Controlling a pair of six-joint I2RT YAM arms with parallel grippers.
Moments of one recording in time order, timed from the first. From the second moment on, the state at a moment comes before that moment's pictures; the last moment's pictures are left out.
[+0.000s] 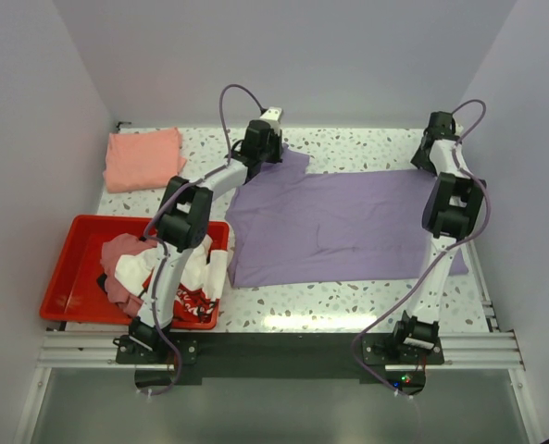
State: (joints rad) left arm -0.45 2.41 1.90 0.10 0.02 -0.22; right arm -0.24 2.49 2.16 -0.61 0.33 0.32
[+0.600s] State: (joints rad) left arm -0.45 2.36 1.83 0.12 0.05 -0.22; right arm -0.24 2.44 2.07 -0.59 0.35 0.30
